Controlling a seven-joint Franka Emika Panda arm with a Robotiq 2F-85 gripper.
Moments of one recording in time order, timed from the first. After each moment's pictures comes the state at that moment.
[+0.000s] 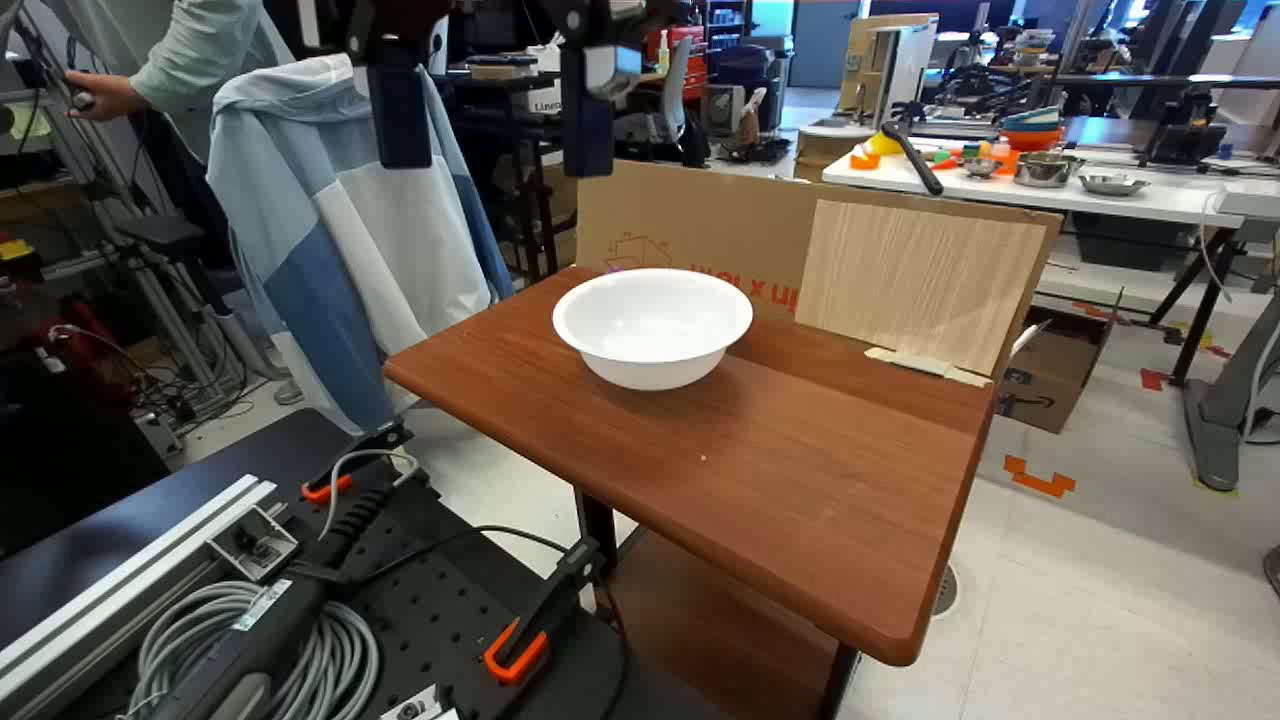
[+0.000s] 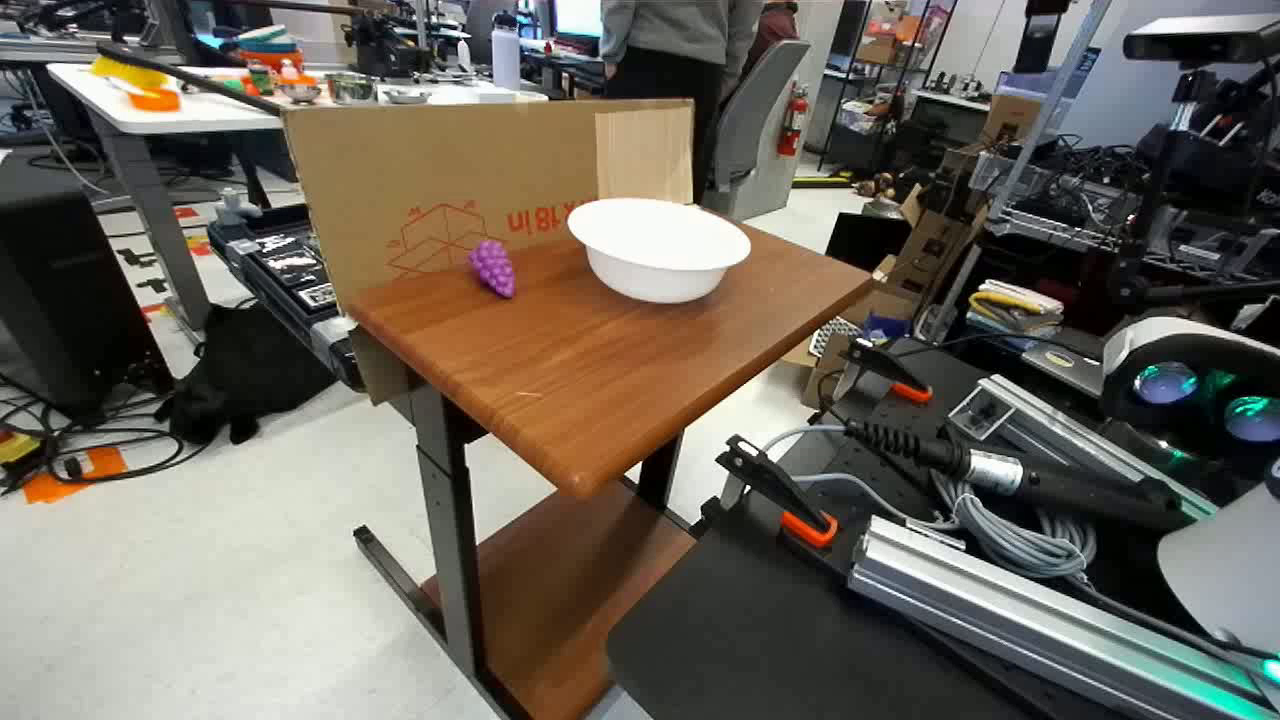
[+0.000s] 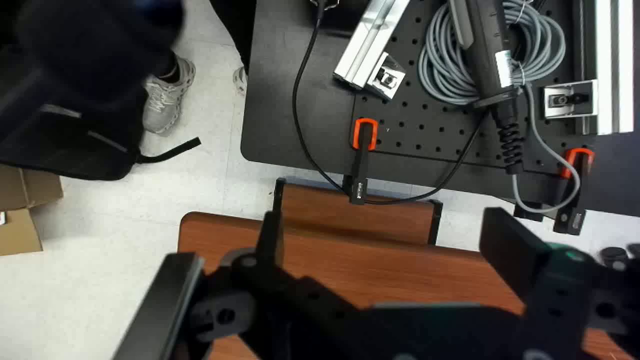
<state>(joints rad) -0.11 -0.51 -0.20 -2.53 -0.24 1.86 -0.37</state>
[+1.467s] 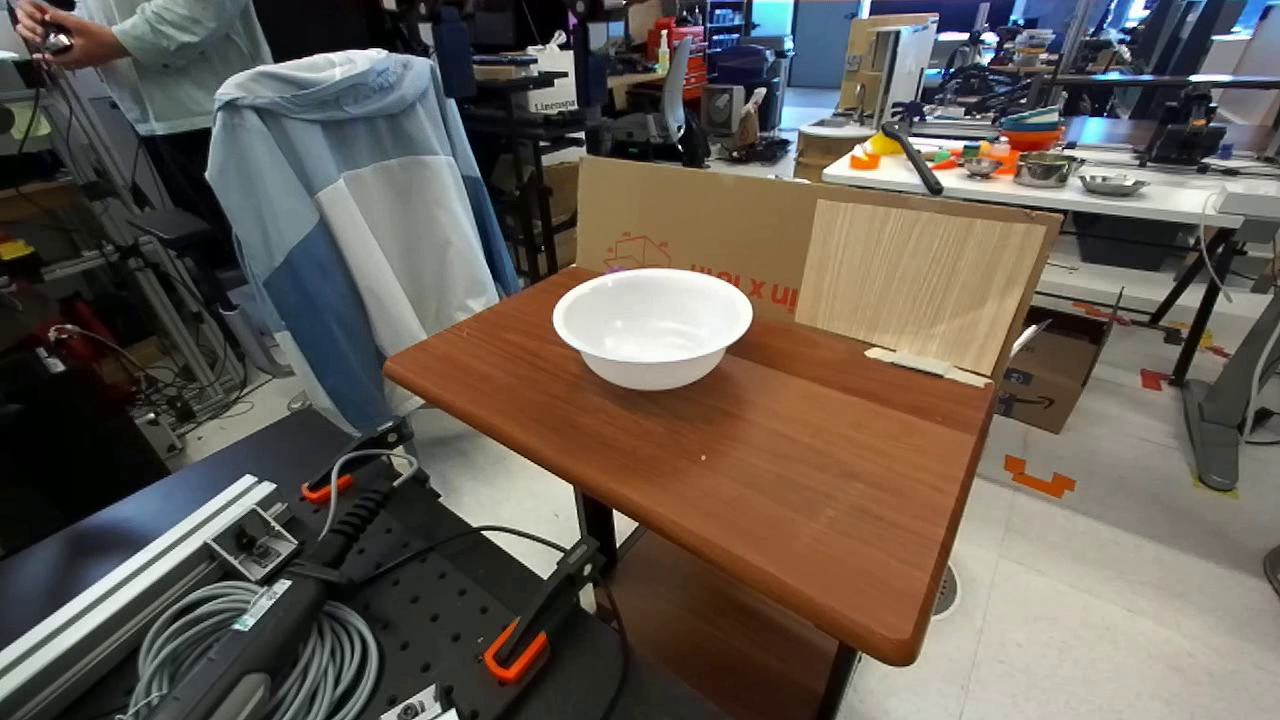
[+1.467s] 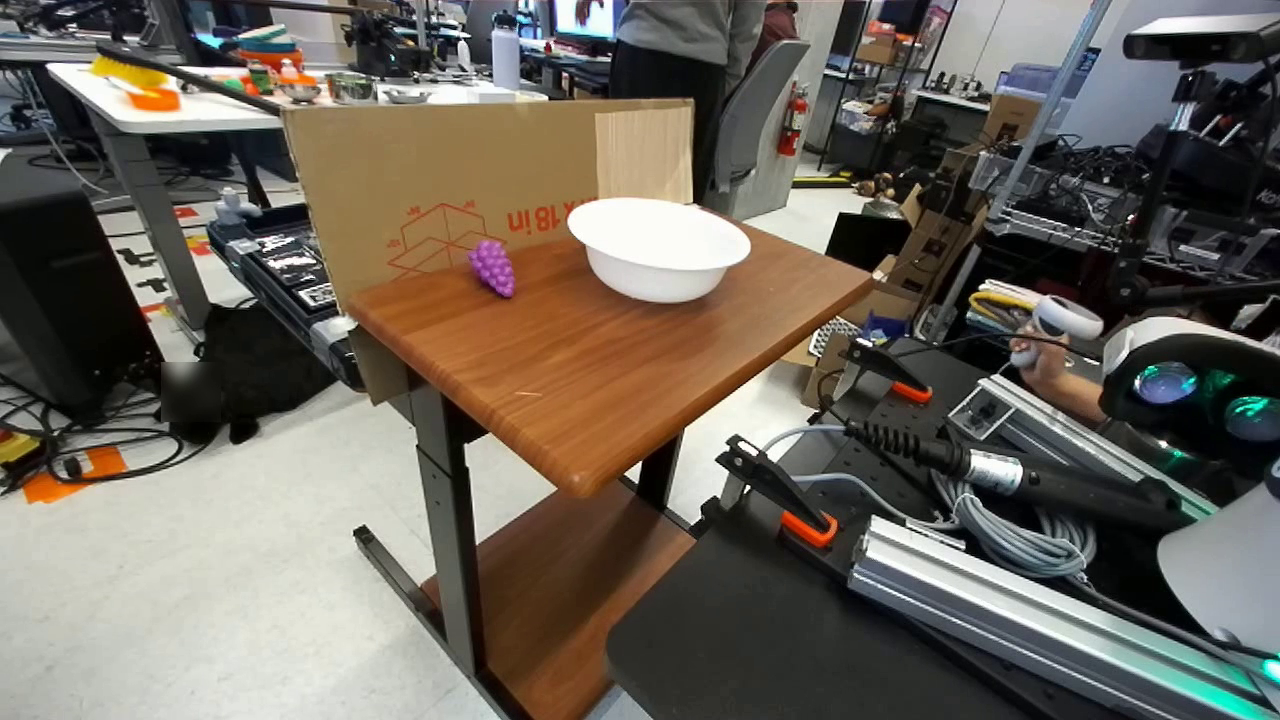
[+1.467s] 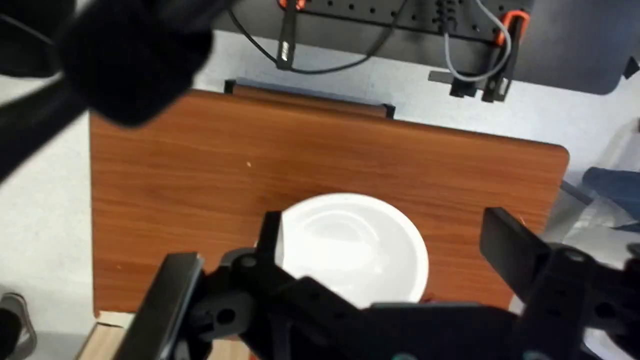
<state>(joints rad) 0.01 -0.41 -0.15 -2.44 -0.04 2.04 -0.33</state>
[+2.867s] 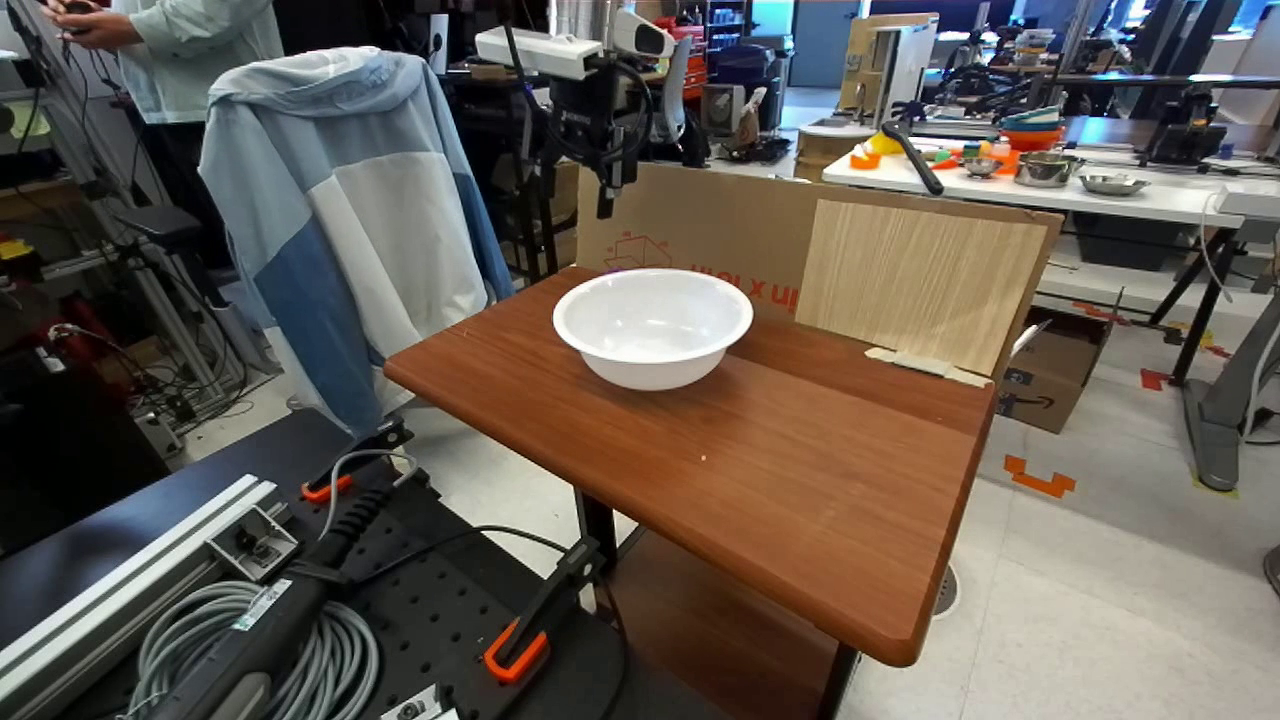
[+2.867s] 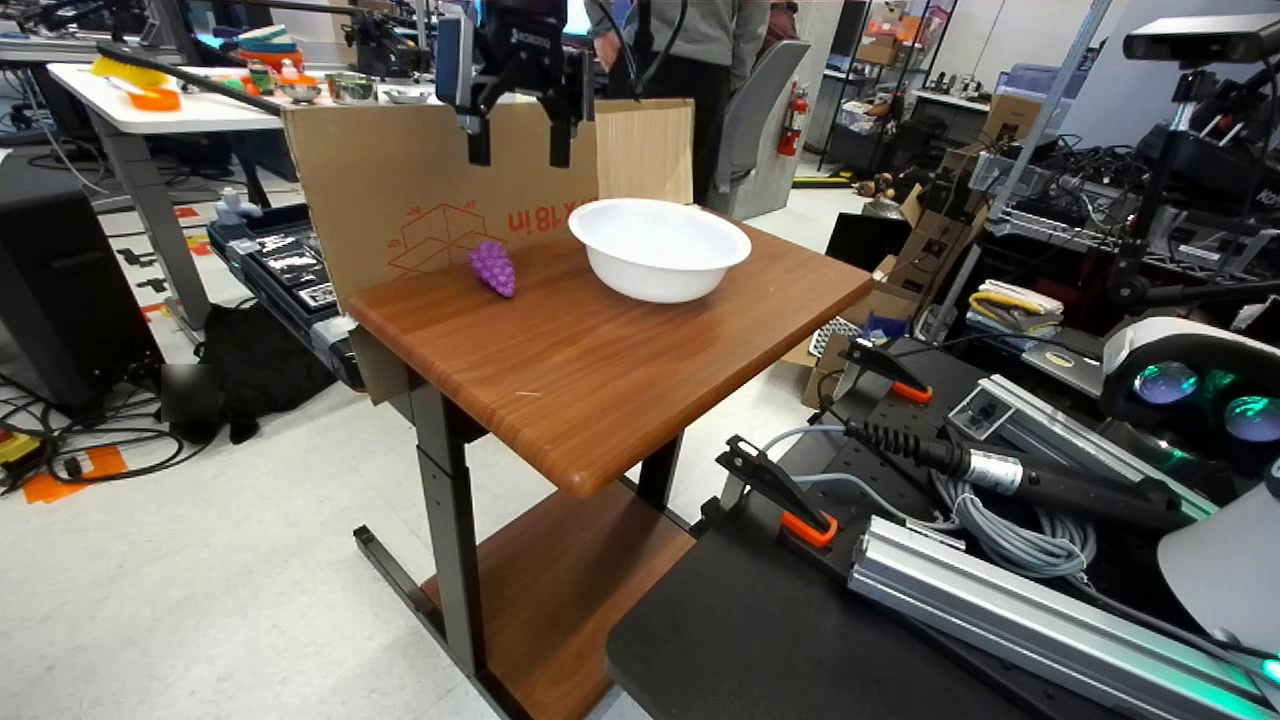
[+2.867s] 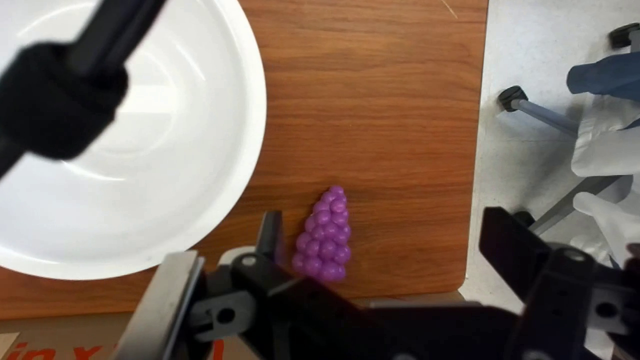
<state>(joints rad) 0.14 0.56 0.05 -1.61 0.10 2.03 0.06</state>
